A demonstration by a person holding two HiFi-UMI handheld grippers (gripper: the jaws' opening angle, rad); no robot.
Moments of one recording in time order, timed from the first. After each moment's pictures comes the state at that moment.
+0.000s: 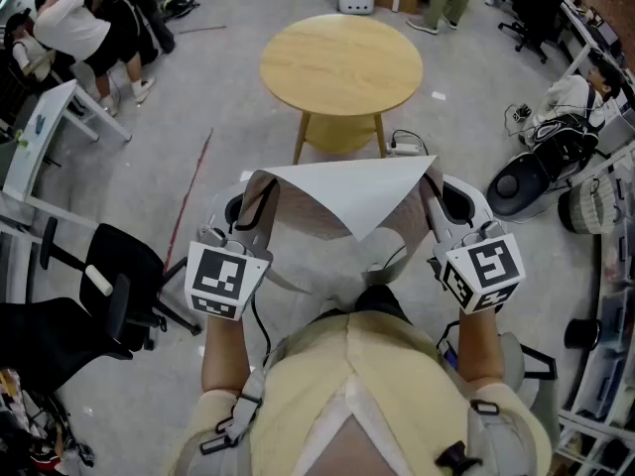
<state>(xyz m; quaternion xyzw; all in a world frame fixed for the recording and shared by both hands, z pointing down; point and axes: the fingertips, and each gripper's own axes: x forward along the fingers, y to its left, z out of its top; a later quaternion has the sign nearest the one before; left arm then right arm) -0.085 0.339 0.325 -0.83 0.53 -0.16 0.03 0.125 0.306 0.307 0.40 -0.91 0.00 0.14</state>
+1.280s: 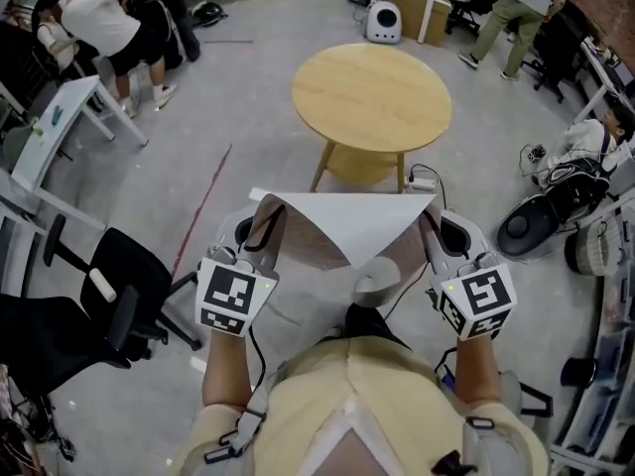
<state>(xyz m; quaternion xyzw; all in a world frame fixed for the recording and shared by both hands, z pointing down) -0.150 0.323 0.342 -0.81 0.55 -0.19 0.01 0.059 0.285 0.327 0.37 -0.92 -0.01 0.16</state>
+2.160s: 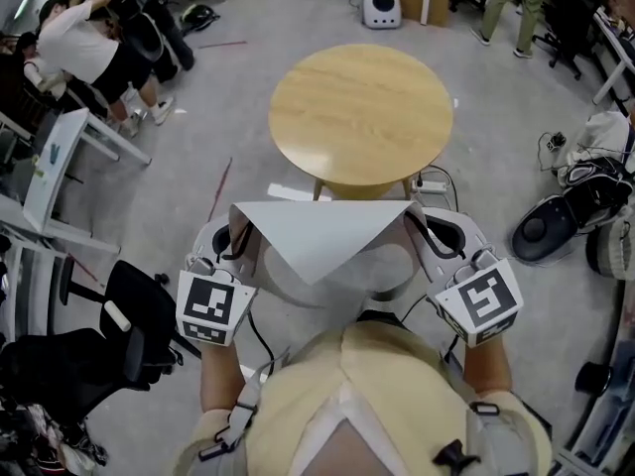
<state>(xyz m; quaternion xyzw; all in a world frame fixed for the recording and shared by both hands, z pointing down) -0.134 0.161 0.335 -0.78 0.57 -0.25 0.00 0.074 0.133 0.320 0.28 -0.94 -0.01 0.18</state>
